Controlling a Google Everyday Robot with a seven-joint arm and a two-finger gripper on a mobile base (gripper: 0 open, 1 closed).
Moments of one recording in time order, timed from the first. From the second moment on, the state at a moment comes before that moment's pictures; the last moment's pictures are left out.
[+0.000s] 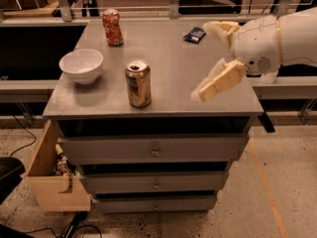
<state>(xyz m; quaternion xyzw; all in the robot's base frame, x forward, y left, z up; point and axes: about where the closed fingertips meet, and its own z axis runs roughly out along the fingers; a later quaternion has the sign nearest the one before) 0.519 -0.083 0.986 -0.58 0.62 0.23 0.48</state>
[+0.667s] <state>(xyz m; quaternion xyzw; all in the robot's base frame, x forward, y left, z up) 0.567 -0.031 0.922 -0.54 0.61 0.31 0.50</state>
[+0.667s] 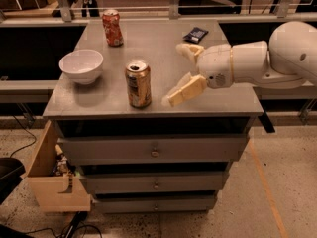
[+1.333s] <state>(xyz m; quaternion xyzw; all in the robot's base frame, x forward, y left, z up) 0.584 0.009 0.902 -0.51 0.56 0.38 0.52</state>
